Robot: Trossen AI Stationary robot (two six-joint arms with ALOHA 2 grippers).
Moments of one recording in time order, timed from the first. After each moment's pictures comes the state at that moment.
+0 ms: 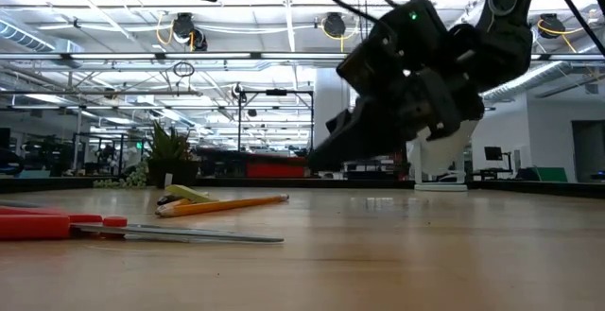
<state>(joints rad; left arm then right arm) 0.15 1.20 1.19 -0.31 0.21 -0.99 0.04 1.90 0.68 0.75 -0.31 -0.06</state>
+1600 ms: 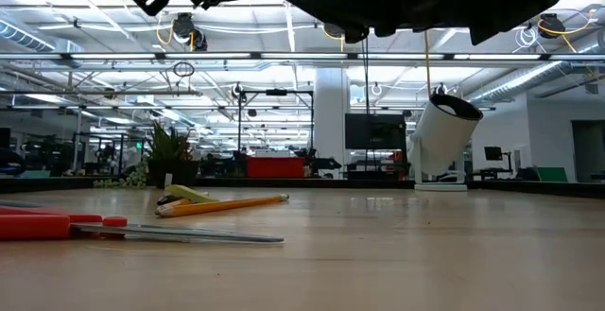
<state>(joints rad) 0.04 1.32 1.19 -0.62 0.54 -1.49 0.12 1.56 0.68 0.78 -0.10 -0.21</state>
